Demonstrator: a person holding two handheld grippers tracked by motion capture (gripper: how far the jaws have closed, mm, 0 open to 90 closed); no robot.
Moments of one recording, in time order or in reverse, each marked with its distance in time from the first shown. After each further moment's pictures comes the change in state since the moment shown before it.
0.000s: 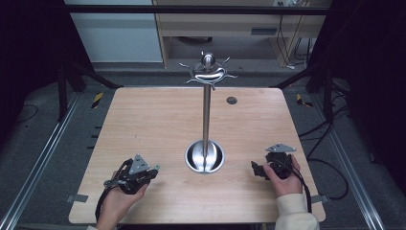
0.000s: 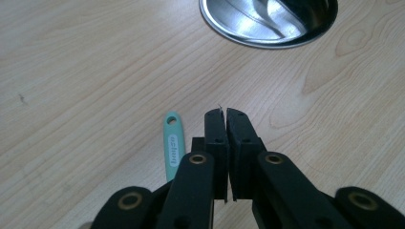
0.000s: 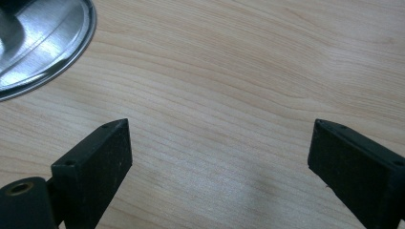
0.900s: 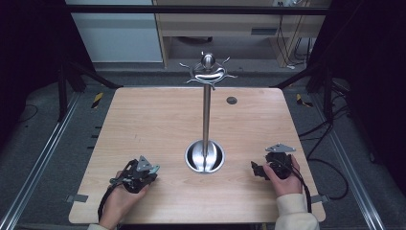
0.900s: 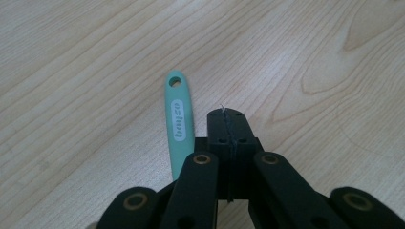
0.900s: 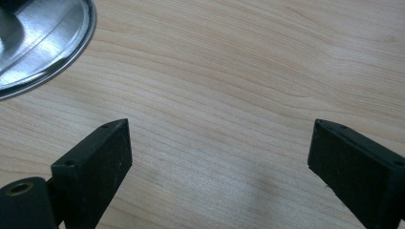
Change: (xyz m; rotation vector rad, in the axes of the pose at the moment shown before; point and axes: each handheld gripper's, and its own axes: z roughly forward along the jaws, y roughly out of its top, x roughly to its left) left arm 0.008 -0.010 0.025 0.133 0.009 -0.013; right arm 0.000 0.000 0.001 0.003 0.005 0.005
